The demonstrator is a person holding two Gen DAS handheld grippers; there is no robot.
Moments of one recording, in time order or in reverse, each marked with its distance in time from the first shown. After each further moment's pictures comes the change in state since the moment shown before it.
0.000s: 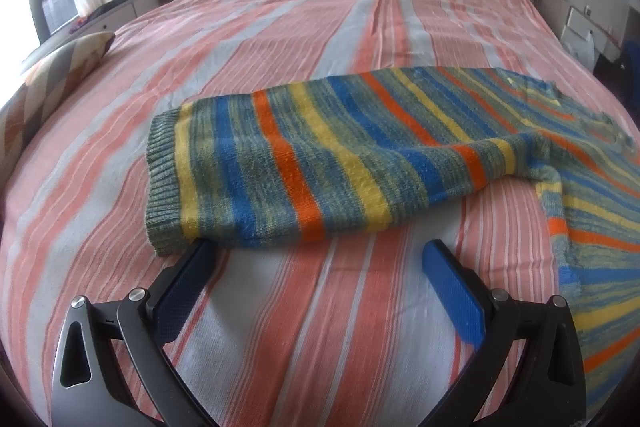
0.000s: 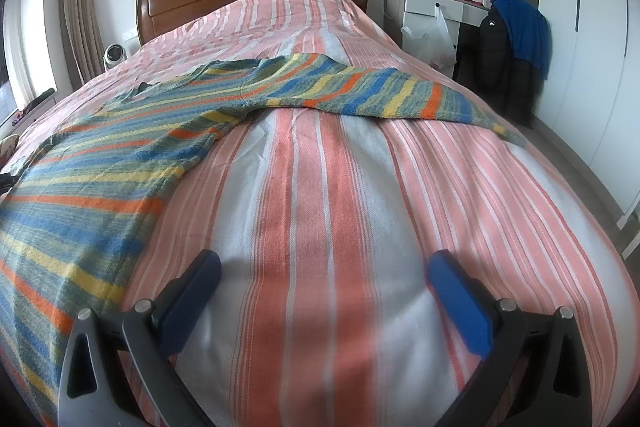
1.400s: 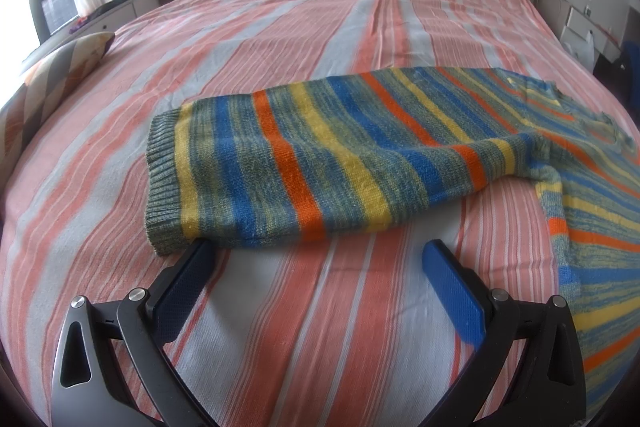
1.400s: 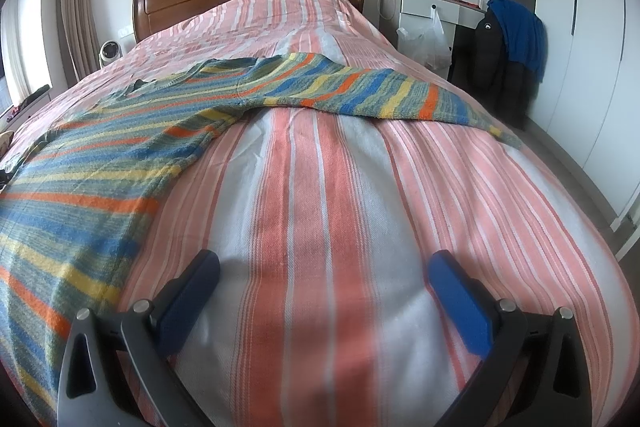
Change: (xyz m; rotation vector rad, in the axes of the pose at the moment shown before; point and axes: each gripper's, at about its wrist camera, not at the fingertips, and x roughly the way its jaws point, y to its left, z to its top) left arm -0.001 -0.001 -0.001 0.000 -0.001 0.001; right arm -0.001 0.006 -0.003 -0.009 -0.007 -0.029
